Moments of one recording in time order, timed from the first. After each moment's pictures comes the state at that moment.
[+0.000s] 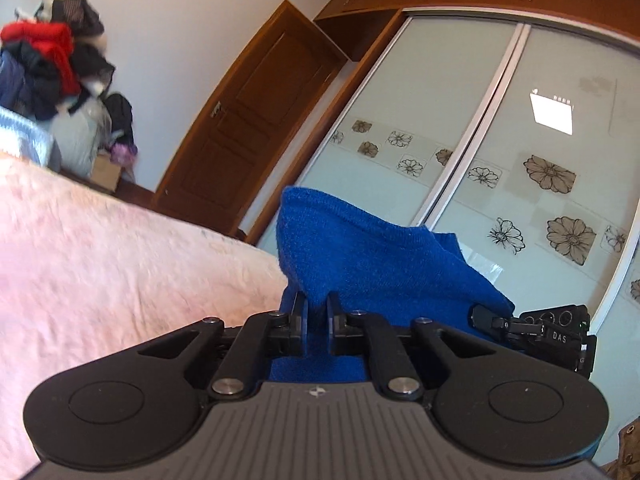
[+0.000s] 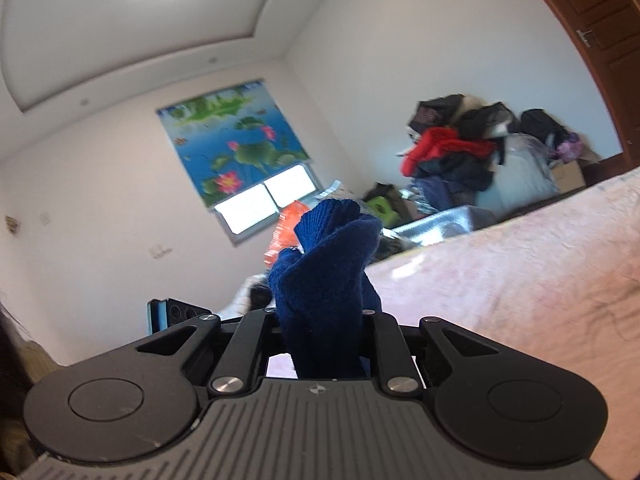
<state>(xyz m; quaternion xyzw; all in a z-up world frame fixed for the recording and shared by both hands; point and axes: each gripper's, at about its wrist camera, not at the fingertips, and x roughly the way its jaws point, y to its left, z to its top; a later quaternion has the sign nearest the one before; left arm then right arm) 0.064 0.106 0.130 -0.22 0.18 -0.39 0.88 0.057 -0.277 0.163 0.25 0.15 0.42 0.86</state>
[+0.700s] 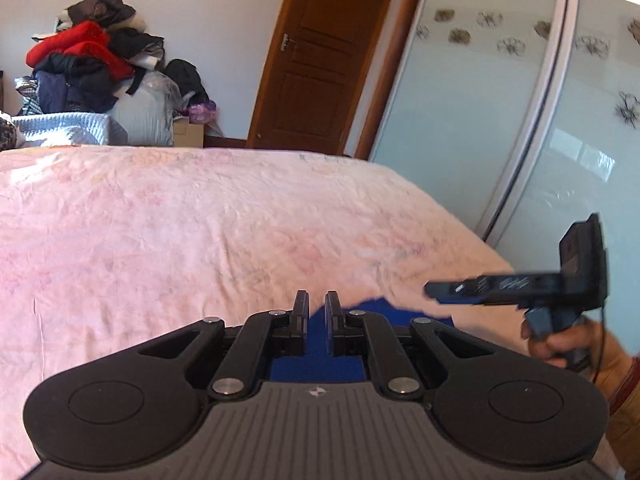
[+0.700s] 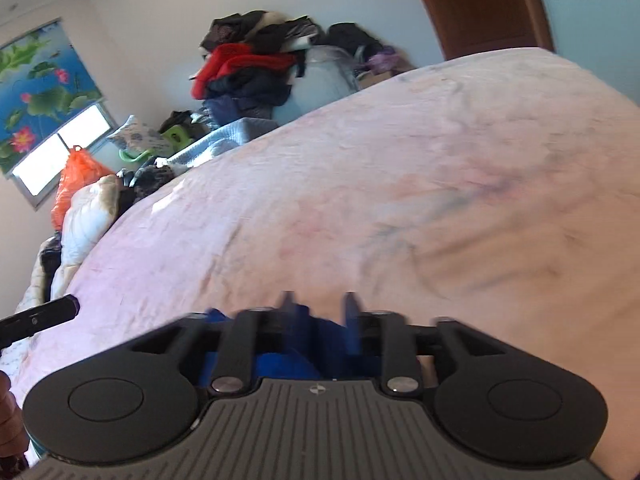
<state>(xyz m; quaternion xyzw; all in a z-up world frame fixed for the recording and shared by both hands) 0.144 0.017 0.052 -0.06 0.29 -0.28 0.91 0.208 -0.325 -0.005 0.23 0.34 0.16 0.90</state>
